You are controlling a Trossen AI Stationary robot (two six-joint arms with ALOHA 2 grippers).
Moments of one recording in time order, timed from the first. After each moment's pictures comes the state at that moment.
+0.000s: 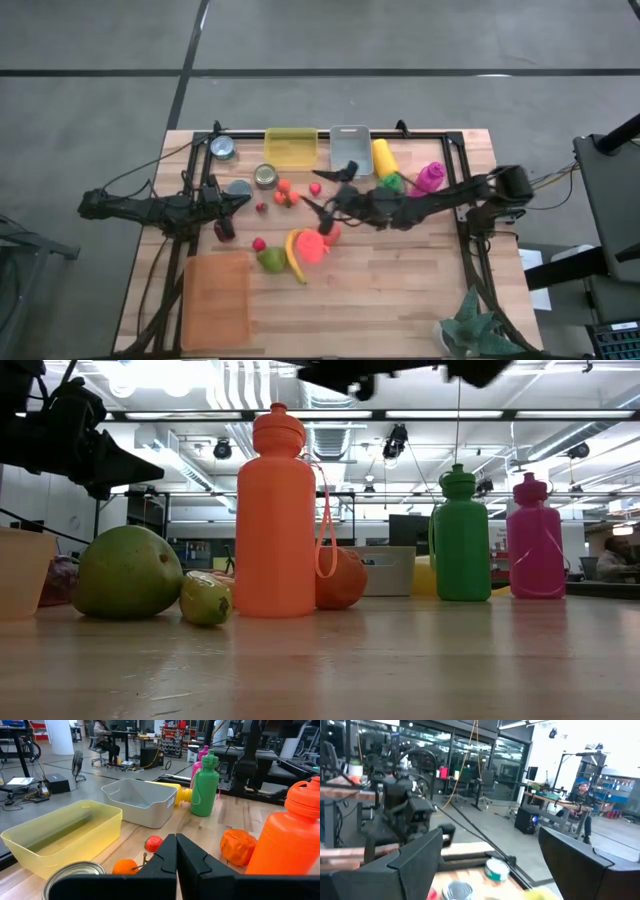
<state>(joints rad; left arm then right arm) -0.18 0.07 0.07 -0.13 -0.58 -0.13 0.12 1.67 1.01 0.82 0.52 -0.22</state>
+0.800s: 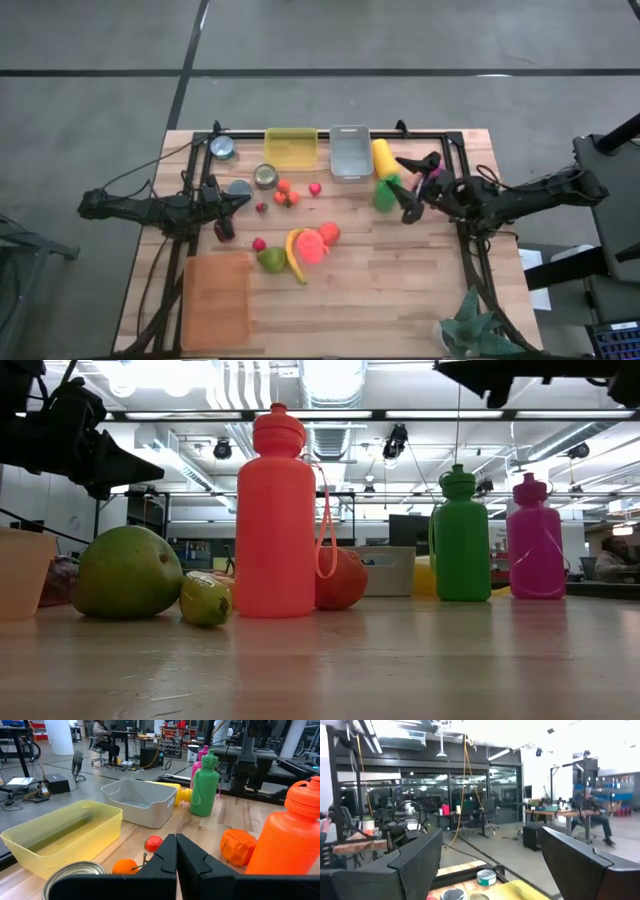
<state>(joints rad) -0.18 0.07 0.07 -0.13 -0.58 -0.13 0.12 0.83 0.38 0.82 0.51 -0.11</state>
